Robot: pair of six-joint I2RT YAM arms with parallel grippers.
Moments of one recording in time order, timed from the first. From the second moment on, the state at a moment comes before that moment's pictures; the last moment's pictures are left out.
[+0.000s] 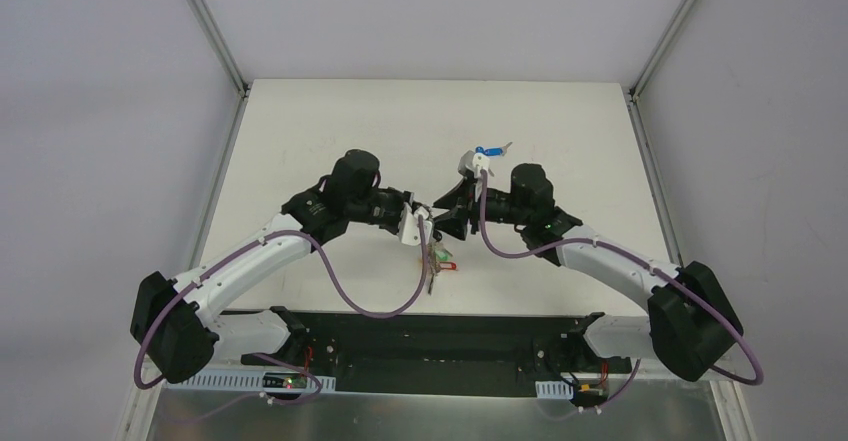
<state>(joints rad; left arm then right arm) -0.71 1.18 0.93 -0.32 0.57 1.09 0.66 1.26 0.68 0.38 -0.71 0.02</state>
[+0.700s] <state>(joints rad) -0.68 1.18 0.93 -0.30 0.61 1.07 0.64 1.28 0.70 0.40 -0.80 0.09</state>
